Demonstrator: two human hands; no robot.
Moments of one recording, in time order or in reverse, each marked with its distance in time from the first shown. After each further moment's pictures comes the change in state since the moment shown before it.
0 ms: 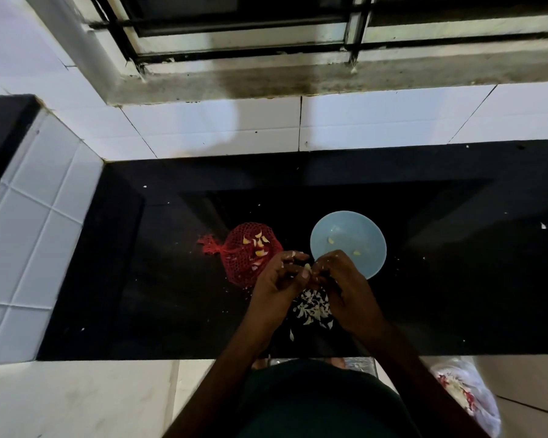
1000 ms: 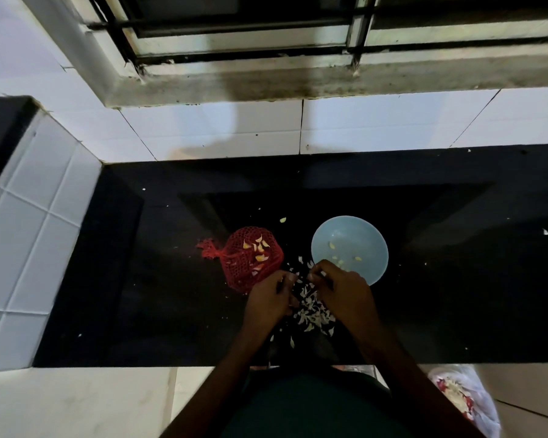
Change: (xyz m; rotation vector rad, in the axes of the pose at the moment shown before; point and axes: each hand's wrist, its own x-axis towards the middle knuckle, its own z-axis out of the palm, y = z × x) left_hand 0.047 -0.072 -0.028 0.638 0.073 -0.123; right_hand 0.000 0.046 0.022 -0.352 -0.161 0.381
